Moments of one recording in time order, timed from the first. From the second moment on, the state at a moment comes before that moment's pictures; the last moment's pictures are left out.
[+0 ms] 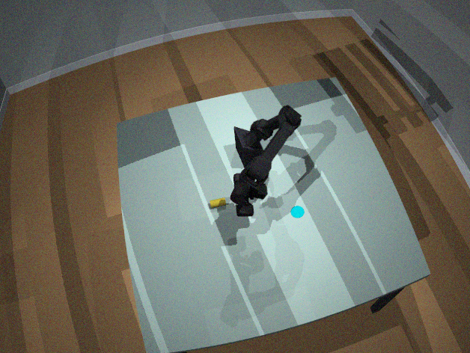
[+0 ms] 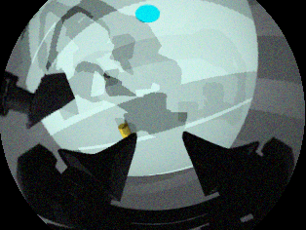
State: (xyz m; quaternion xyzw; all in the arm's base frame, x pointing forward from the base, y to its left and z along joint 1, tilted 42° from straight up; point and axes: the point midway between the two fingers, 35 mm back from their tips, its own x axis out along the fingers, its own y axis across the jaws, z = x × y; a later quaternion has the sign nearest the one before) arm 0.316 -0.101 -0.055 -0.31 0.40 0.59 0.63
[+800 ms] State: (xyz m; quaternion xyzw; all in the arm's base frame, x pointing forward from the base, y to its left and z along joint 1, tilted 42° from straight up) arm 0.219 -0.141 -0.126 -0.30 0.31 0.64 0.63
